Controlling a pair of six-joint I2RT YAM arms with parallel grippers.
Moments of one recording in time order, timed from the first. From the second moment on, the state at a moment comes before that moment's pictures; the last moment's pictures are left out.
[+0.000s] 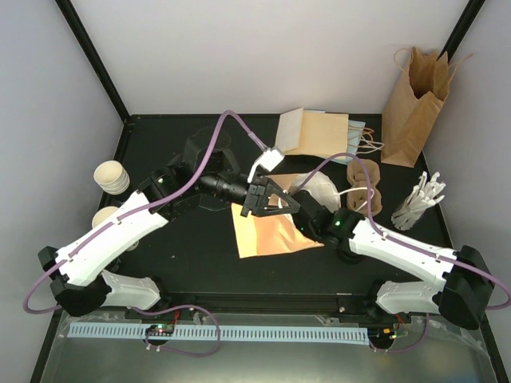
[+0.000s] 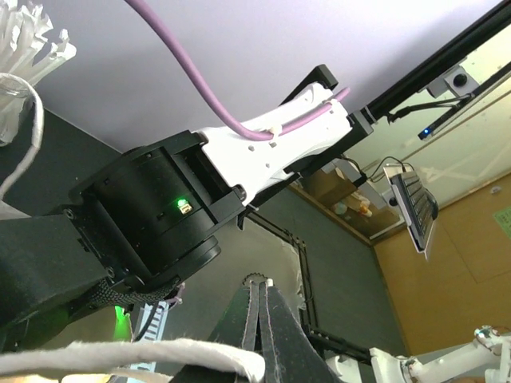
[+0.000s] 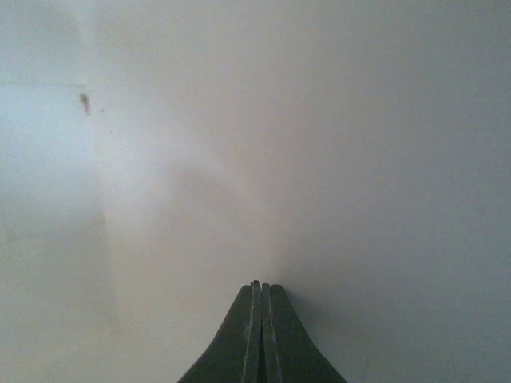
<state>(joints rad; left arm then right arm) -0.90 1.29 1.52 -0.51 0.90 -0.57 0.94 1.22 0.87 -0.62 0.20 0.65</state>
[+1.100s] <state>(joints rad) -0.85 1.20 1.52 -0.66 0.73 -0.52 0.94 1.35 1.09 -0.98 0.55 0.57</state>
